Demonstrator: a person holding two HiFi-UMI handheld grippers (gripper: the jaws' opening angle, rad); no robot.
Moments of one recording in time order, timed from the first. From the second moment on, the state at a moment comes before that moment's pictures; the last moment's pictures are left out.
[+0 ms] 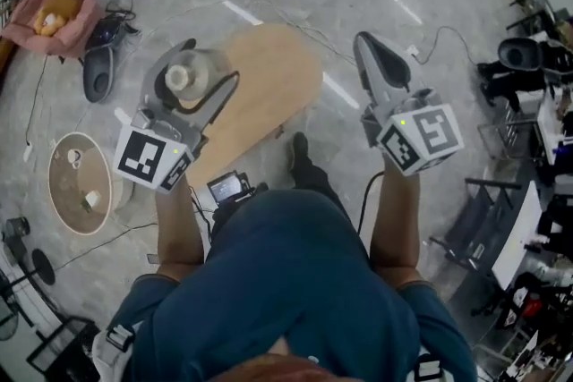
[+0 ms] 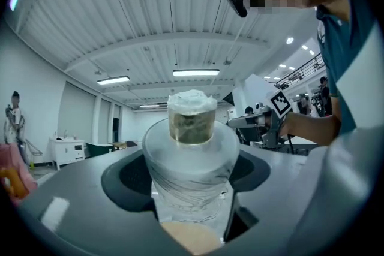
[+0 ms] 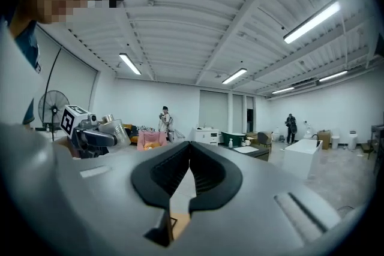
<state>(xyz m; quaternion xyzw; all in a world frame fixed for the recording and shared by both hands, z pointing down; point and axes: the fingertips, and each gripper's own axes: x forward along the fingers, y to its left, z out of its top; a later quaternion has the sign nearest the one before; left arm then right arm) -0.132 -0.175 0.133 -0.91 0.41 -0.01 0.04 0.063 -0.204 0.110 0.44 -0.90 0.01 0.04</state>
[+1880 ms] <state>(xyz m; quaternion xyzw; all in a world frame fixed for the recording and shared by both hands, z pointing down) -0.125 -0.404 0.432 -0.85 0.50 -0.13 -0.09 0.080 -0.388 0.363 0.35 -0.91 0.19 0.09</state>
